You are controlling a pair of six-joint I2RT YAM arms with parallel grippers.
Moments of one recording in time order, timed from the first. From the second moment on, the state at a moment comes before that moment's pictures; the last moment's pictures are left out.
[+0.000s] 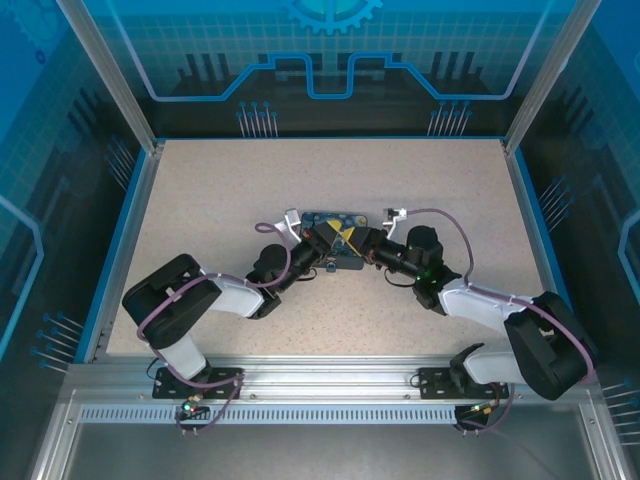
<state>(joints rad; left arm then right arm) -0.74 1.68 0.53 1.25 -0.04 -1.35 0.53 1.30 0.47 0.69 -0.44 1.24</state>
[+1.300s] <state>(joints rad) -0.74 1.68 0.53 1.27 -0.06 -1.35 0.54 1.33 0.49 0.70 -0.44 1.25</state>
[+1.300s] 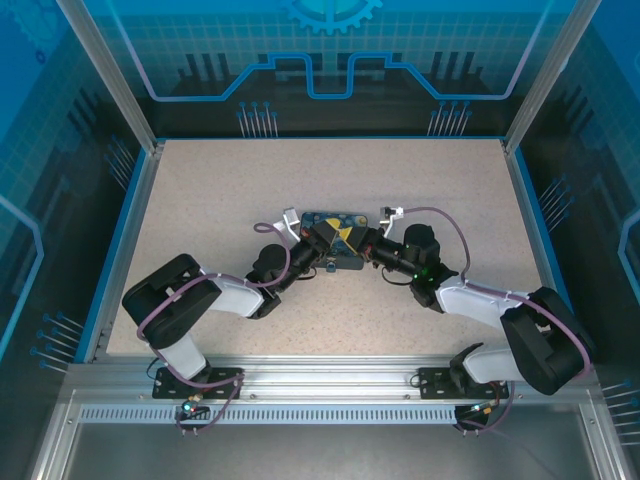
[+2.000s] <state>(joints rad) -0.75 1.68 0.53 1.27 -0.06 -1.34 0.50 1.29 0.47 0.68 -0.47 1.25</state>
